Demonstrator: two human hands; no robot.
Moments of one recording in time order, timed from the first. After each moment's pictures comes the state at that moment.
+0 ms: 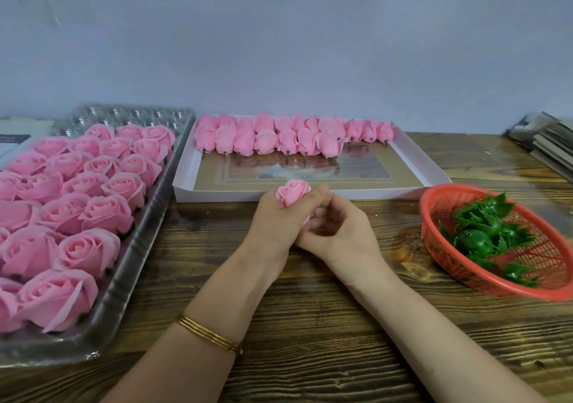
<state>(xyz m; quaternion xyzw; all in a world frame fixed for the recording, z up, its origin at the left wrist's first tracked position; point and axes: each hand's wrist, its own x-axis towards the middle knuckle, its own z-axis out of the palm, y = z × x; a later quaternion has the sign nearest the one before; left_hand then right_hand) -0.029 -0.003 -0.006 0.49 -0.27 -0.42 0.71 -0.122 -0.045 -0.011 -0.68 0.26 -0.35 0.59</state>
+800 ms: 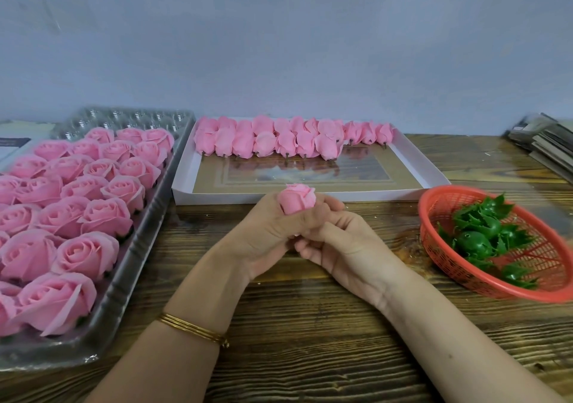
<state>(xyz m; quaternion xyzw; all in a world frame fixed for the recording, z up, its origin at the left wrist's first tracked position) -0.008 0.018 0.007 0.40 -0.42 -0.55 0.60 -0.130 -0.052 -0.004 -0.51 0.20 -0.21 0.81</state>
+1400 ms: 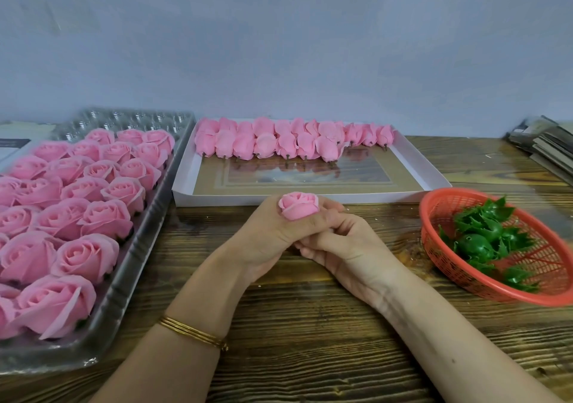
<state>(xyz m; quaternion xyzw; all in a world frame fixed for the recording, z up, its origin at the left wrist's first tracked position) -0.005 0.013 0.000 0.47 -0.44 -0.50 0.58 -0.133 -0.052 -0.006 -0.51 0.22 -0.23 0.80</state>
